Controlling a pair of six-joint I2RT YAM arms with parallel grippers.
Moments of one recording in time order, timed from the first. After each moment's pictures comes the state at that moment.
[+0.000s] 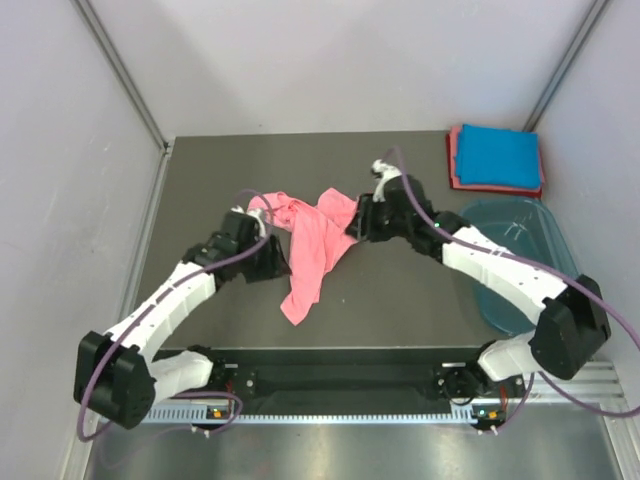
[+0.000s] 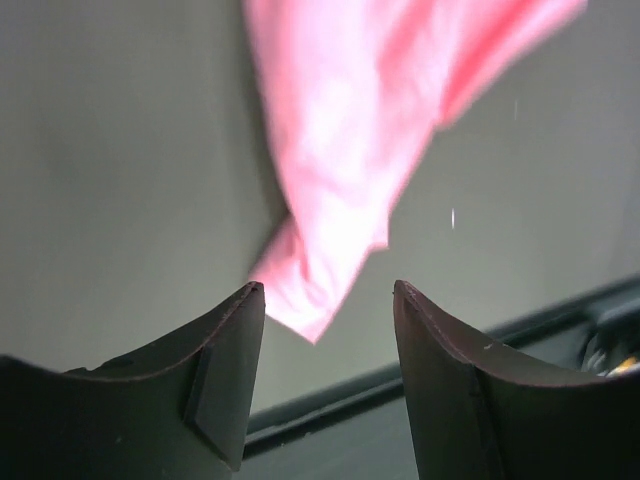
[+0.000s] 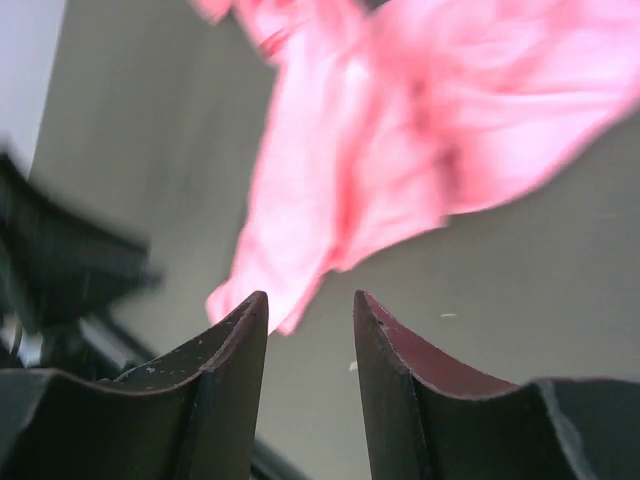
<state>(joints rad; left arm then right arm) -0.35 1.15 0.81 -0.57 0.19 -0.55 0.72 1.41 1.11 -0.30 -0.10 0.51</state>
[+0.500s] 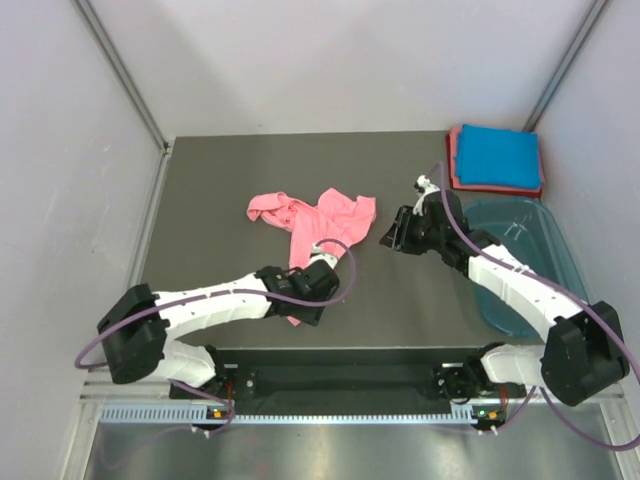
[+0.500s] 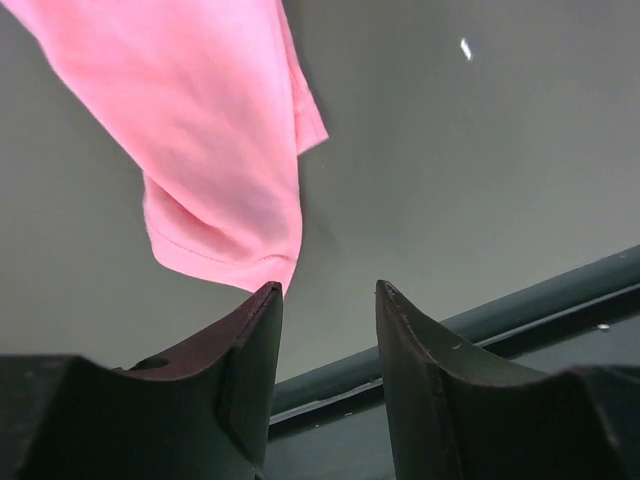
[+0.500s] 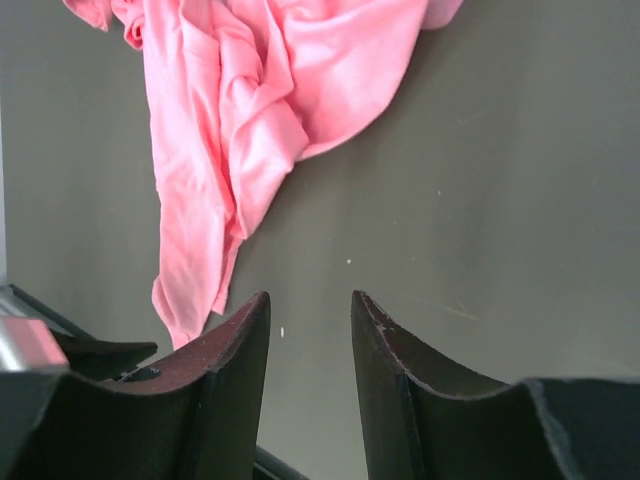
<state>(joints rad) -1.03 1.36 0.84 -0.64 -0.23 -0.55 0.44 1.25 0.85 -0.26 -0.20 0.57</state>
